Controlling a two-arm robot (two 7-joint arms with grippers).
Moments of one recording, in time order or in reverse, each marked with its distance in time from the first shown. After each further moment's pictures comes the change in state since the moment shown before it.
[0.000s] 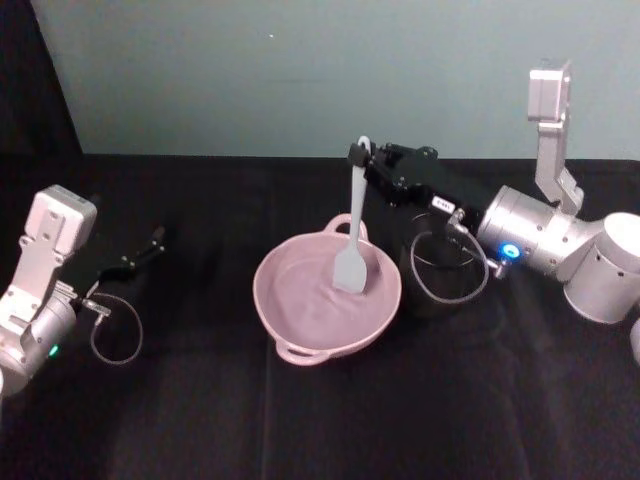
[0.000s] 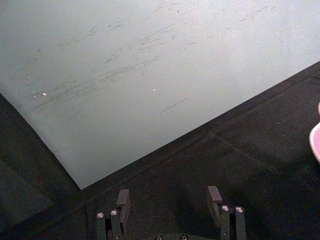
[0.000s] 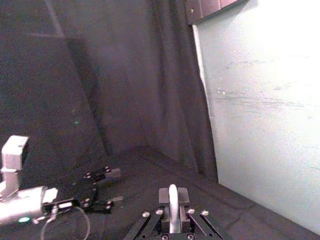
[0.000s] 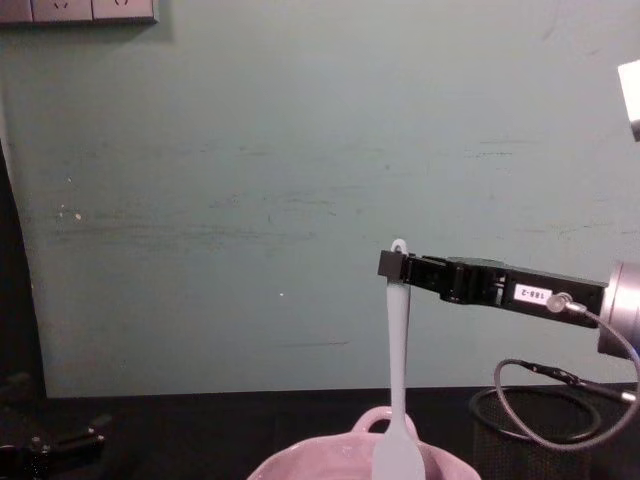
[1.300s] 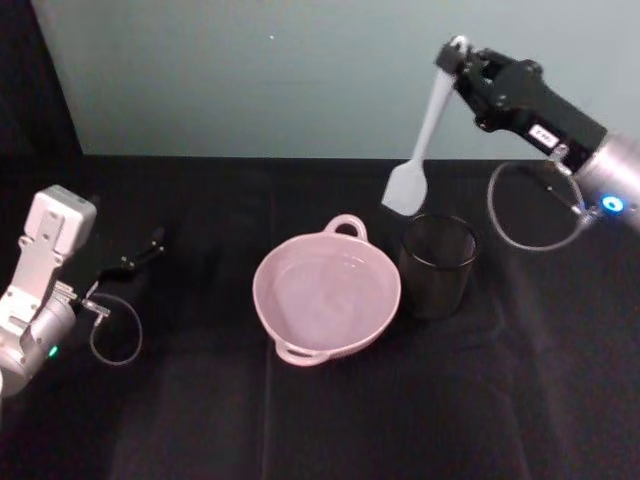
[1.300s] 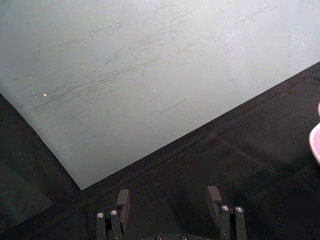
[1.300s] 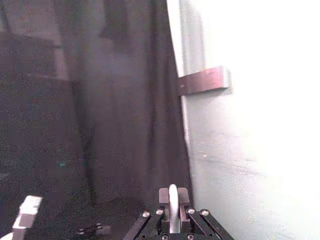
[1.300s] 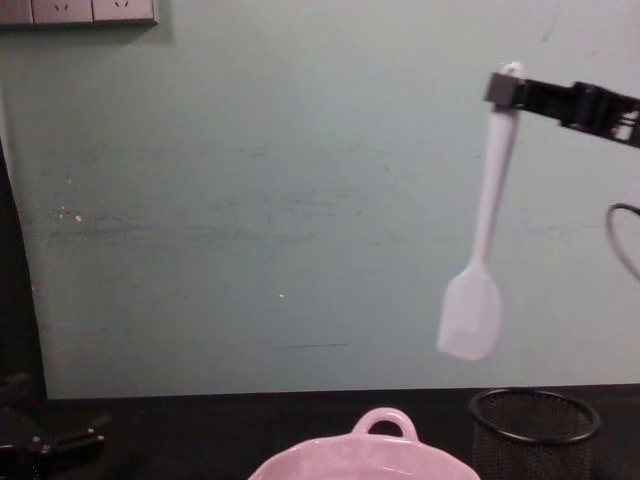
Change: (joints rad) left arm 0.000 0.000 0.000 0.000 0.000 0.000 0.000; right arm -0.111 0.164 0.144 -0.320 0.115 -0.040 -0.088
